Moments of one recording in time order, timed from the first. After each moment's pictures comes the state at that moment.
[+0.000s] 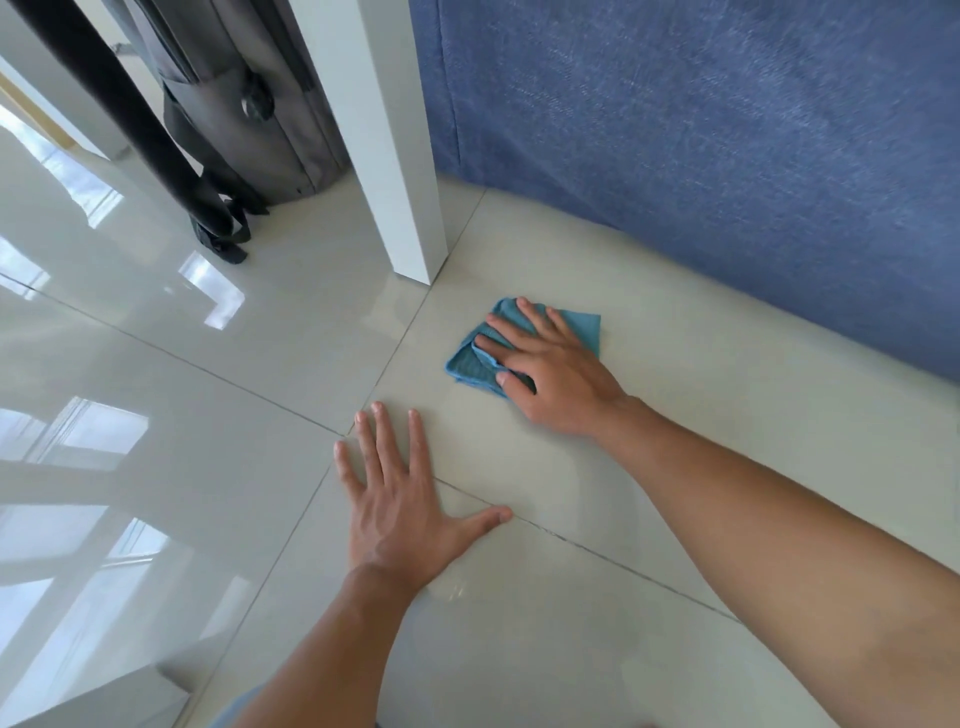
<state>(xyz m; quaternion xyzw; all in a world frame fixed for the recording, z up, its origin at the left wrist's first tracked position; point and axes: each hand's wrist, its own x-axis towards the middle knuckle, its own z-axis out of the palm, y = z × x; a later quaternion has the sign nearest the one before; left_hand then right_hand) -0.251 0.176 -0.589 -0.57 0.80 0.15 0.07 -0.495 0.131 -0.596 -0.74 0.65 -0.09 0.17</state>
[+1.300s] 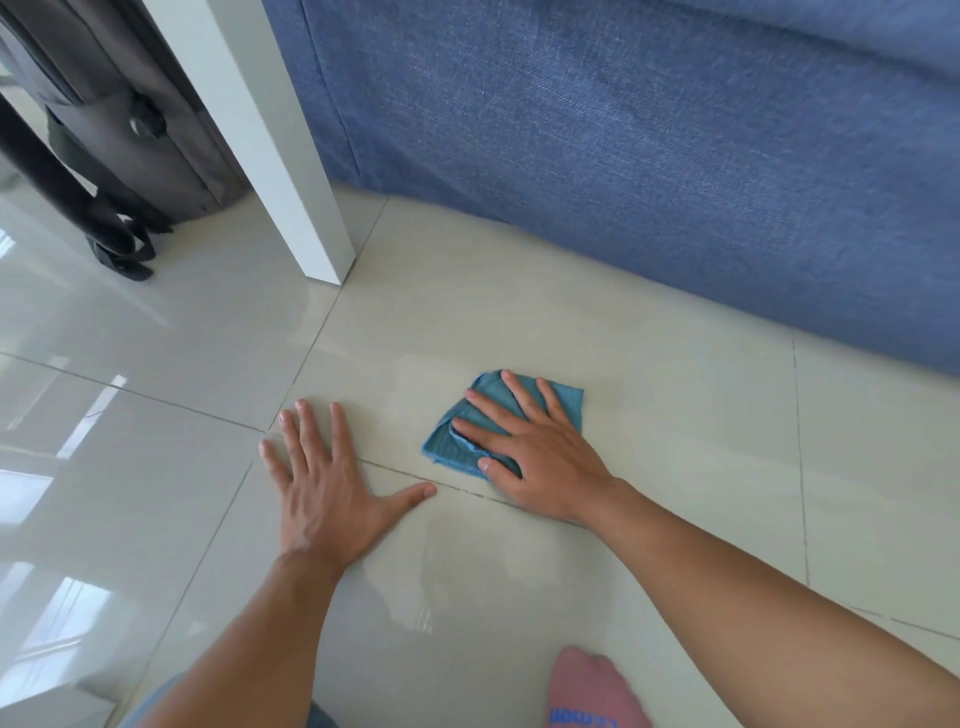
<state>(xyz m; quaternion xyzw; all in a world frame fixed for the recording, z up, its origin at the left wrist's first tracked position) -0.253 0.186 -0.586 -0.58 0.80 0.16 0.05 -0.492 0.281 -0.585 -0.70 0.69 -0.05 0.17</state>
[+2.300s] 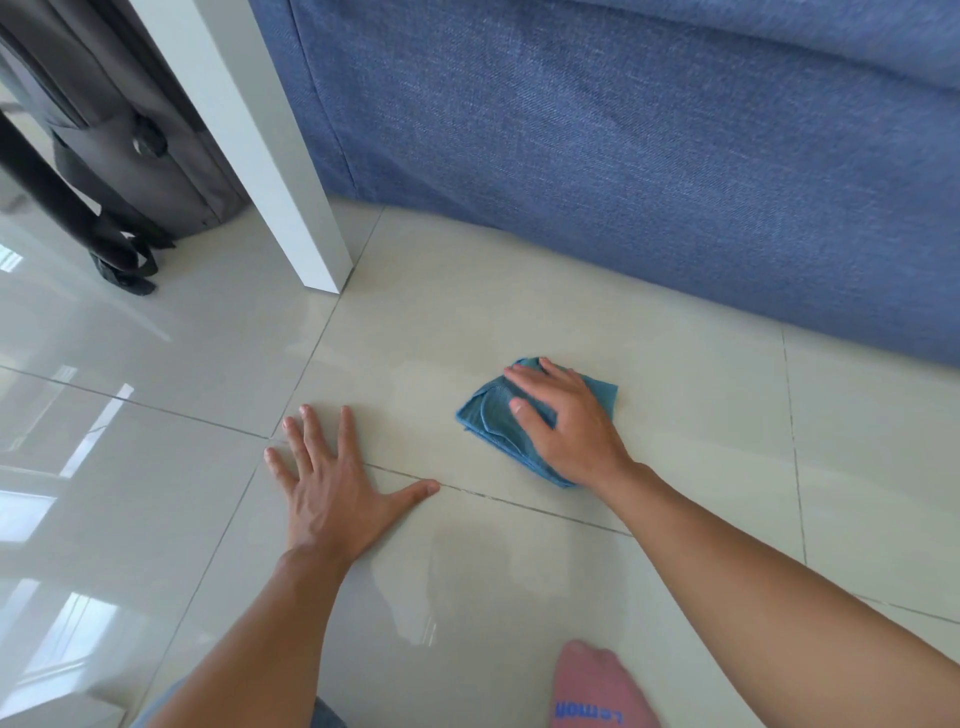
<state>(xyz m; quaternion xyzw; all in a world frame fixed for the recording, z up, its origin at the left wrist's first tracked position) -0.257 0.183 -0.579 -0.58 0.79 0.19 0.04 -0.512 0.279 -0.568 -0.51 0.77 -0.30 0.24</state>
